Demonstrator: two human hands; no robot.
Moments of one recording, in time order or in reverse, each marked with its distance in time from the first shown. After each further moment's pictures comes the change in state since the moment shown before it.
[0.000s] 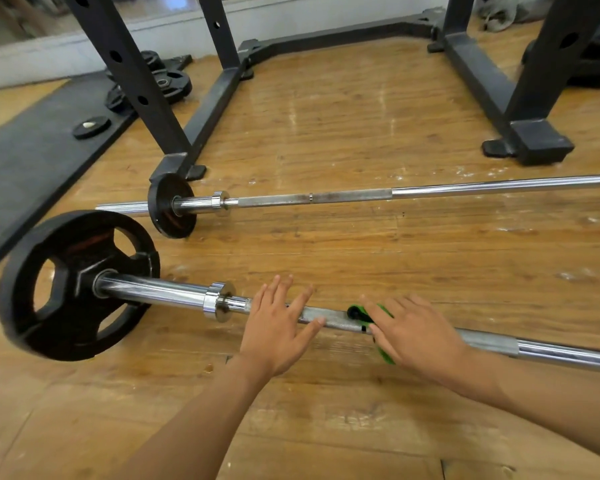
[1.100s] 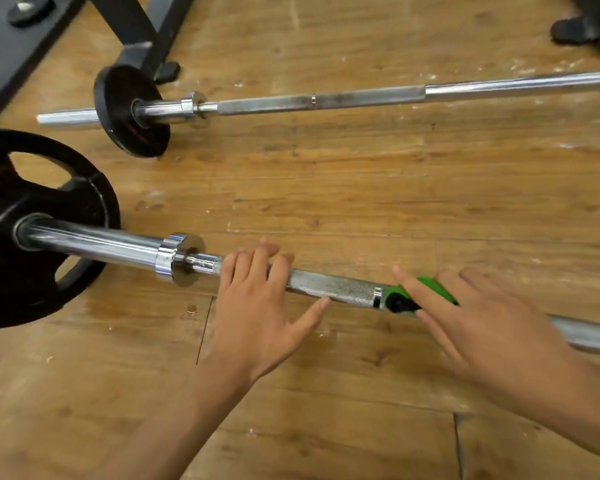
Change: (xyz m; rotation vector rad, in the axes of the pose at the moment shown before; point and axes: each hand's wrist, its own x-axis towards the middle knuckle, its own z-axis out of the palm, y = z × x) left_hand -0.040 0.006 0.017 0.062 0.177 -0.024; right_hand -0.044 -0.005 -0.036 0.166 -0.235 0.097
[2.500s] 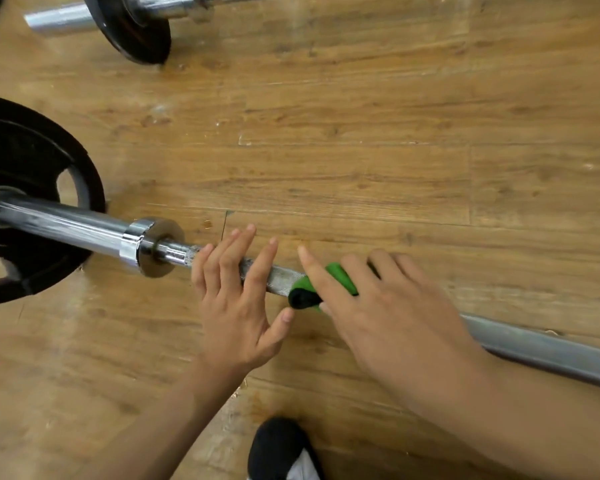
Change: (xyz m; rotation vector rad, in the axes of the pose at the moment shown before) left_hand -0.125 -0.011 0.023 -0.020 0.295 0.054; right_hand -0.025 -0.139 0.000 0.204 -0.049 -0.067
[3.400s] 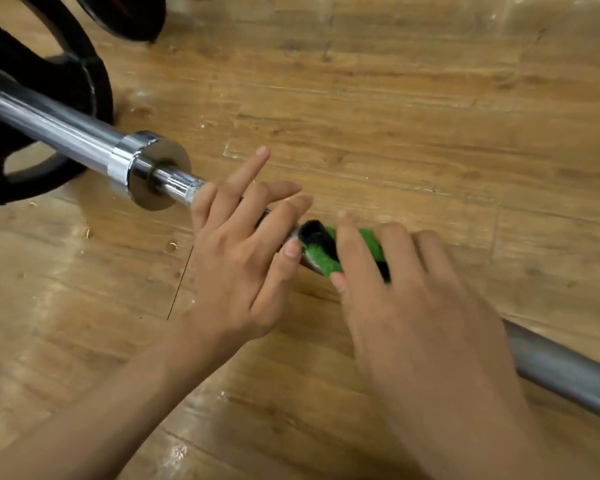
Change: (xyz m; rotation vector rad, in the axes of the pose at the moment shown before) left_hand 0.125 0.004 0.049 -0.161 0.074 0.034; right_hand 0.070 0.063 0.004 0.000 0.088 0.195
